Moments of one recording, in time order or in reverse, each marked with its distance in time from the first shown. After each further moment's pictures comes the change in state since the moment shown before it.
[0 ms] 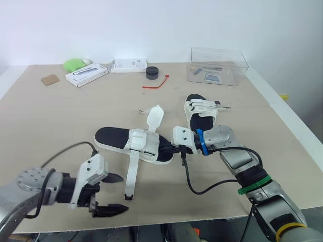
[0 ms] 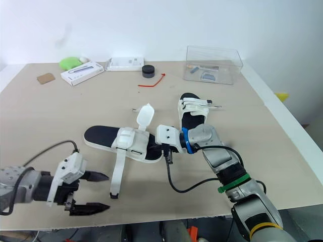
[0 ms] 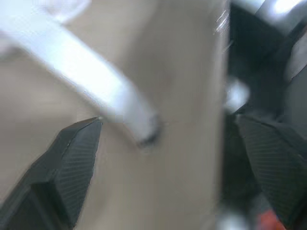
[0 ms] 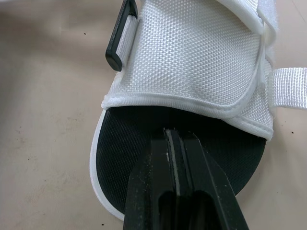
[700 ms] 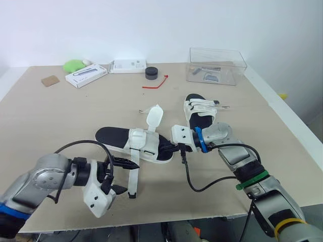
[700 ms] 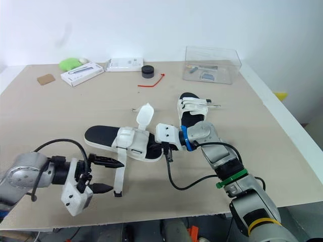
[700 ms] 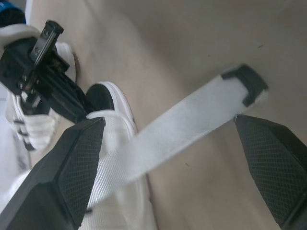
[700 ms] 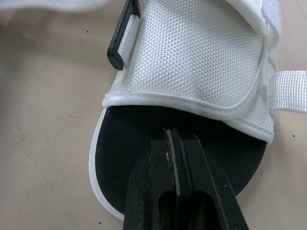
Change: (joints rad) left arm -0.276 -0.179 -0.301 0.415 0.780 -1.363 0.032; right arm -0.042 0.011 0.020 0.072 -0.001 -0.042 0.014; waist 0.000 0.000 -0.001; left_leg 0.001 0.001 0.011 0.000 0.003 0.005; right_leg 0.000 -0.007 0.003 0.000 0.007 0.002
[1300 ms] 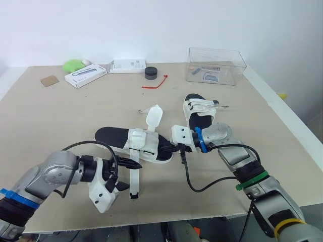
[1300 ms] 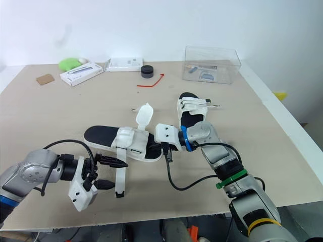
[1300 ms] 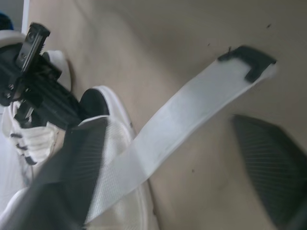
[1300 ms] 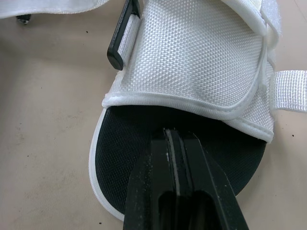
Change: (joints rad) left arm -0.071 0.004 -0.088 0.100 0.029 -0.083 0.037; right arm 0.005 -0.001 -0.002 -0.005 0.000 0.000 -0.003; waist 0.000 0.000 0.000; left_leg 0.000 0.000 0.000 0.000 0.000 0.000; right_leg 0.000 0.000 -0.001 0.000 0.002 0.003
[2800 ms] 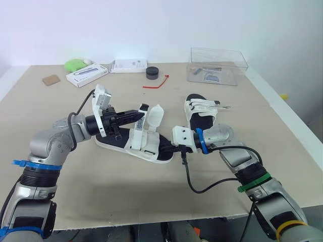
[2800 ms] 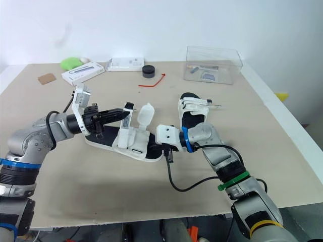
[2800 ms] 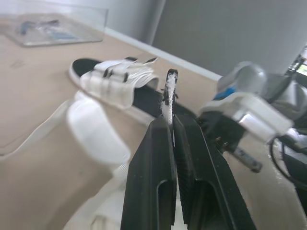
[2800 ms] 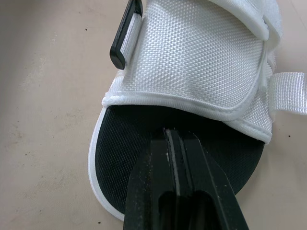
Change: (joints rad) left arm -0.352 -0.311 0.258 0.158 -0.994 1.497 0.077; right arm 0.023 -0.019 -0.006 -0.035 -0.004 -0.003 -0.021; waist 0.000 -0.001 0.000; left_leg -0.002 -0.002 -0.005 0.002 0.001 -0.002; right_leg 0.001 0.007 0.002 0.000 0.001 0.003
